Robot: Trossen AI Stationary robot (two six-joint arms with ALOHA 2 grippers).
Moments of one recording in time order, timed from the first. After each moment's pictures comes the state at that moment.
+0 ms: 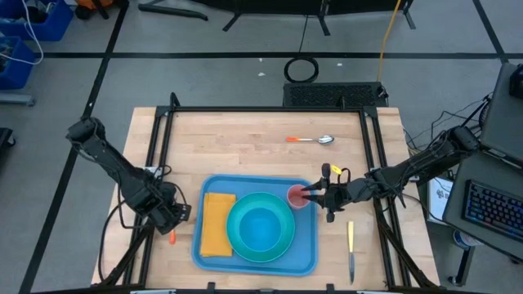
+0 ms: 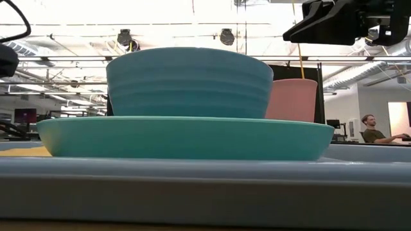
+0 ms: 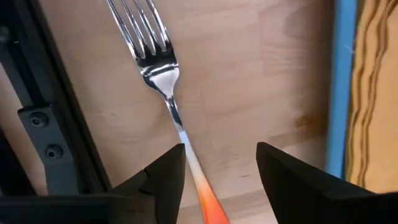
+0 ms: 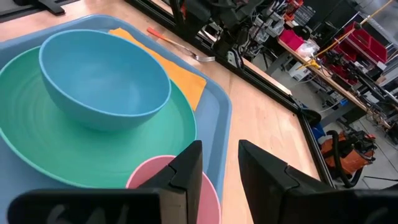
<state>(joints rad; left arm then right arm) -0.81 1.09 0.60 -0.99 -0.05 -2.20 0.42 1.02 0.47 0.21 0.44 -0.40</state>
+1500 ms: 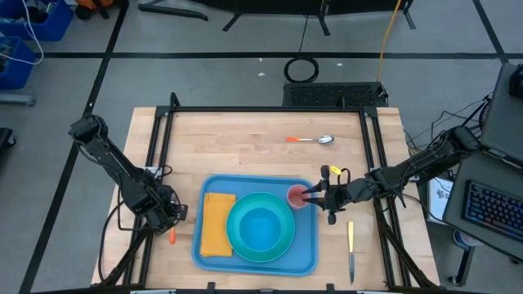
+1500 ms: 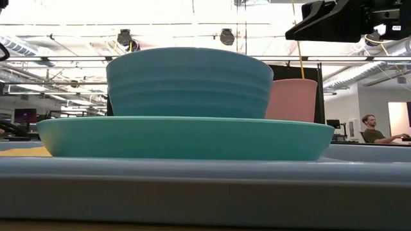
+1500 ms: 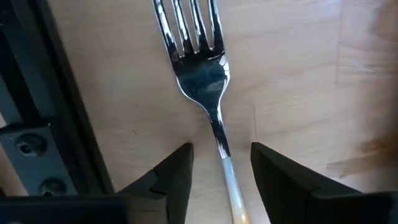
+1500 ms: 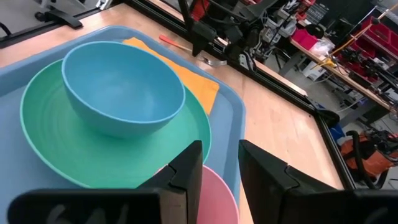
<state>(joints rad) -0.90 1.09 0.40 -0.79 -0.05 -2.34 0.42 1.02 0.47 0.21 0.39 -0.35</state>
